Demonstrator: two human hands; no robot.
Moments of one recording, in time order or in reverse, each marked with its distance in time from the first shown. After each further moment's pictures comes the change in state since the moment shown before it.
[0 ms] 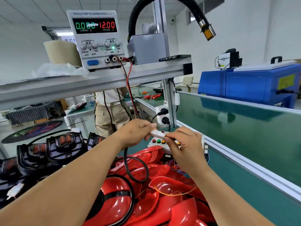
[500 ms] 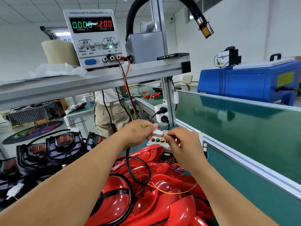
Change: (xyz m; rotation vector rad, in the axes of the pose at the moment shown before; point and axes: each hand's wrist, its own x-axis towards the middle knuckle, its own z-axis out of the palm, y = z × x) left_hand -0.003 0.013 0.008 0.019 -0.030 -0.055; right_hand 0.002 -0.002 -0.006 0.034 -0.105 0.104
